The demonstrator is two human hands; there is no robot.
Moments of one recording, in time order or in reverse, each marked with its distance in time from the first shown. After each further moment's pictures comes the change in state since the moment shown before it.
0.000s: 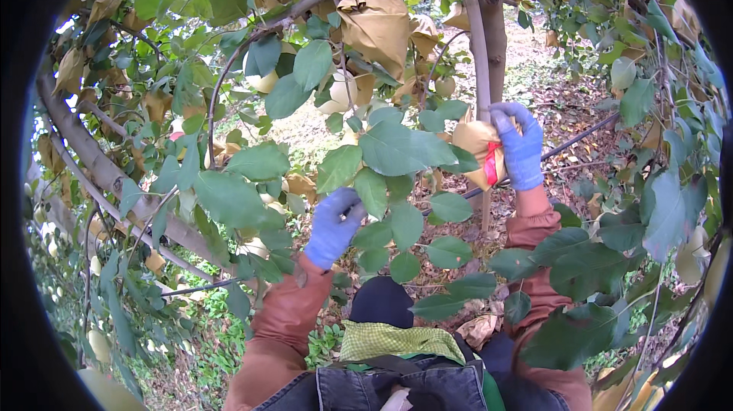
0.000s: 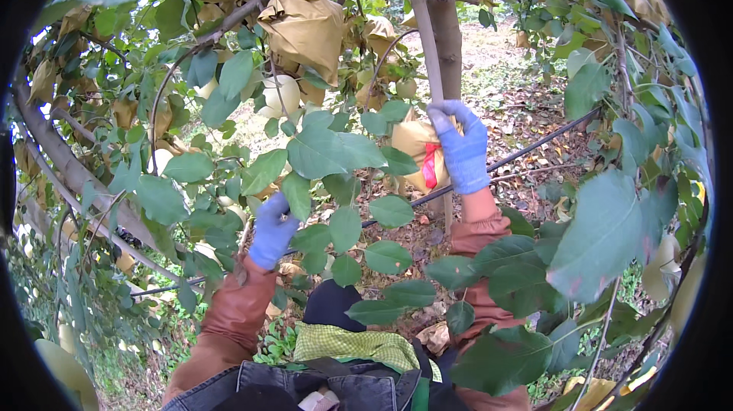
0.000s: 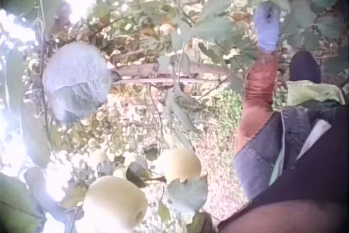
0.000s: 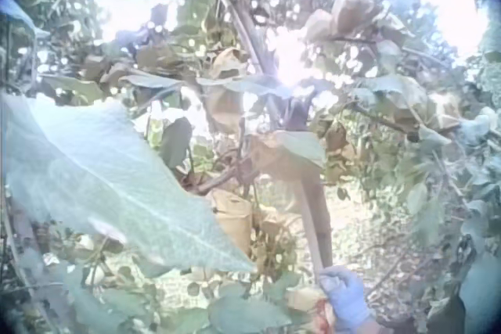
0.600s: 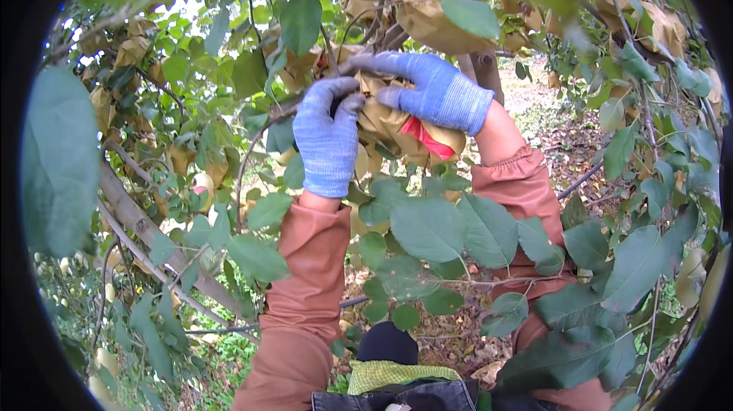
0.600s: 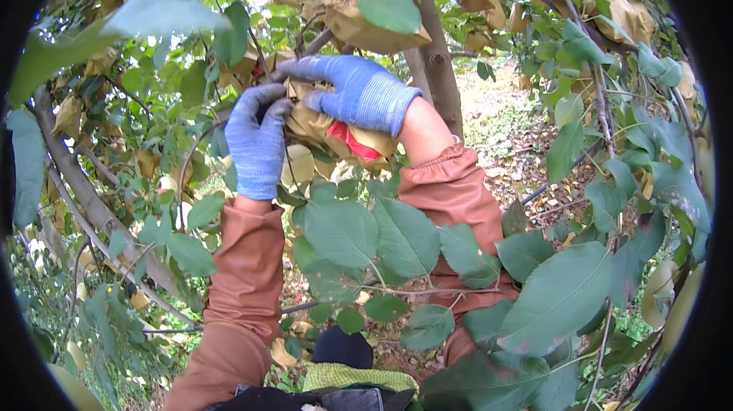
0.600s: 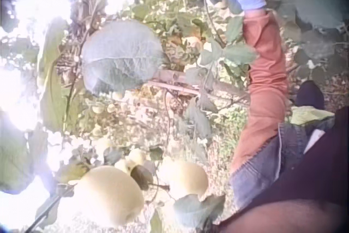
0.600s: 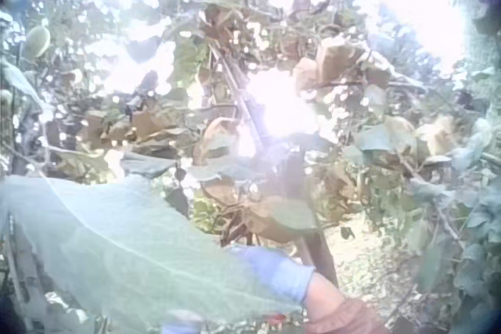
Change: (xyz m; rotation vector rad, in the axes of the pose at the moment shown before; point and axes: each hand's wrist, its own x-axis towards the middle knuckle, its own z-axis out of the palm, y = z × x) left_hand 0.207 0.144 -0.052 0.070 0.637 0.578; right_hand 0.152 -0.133 0.100 -0.079 -0.666 -0.687
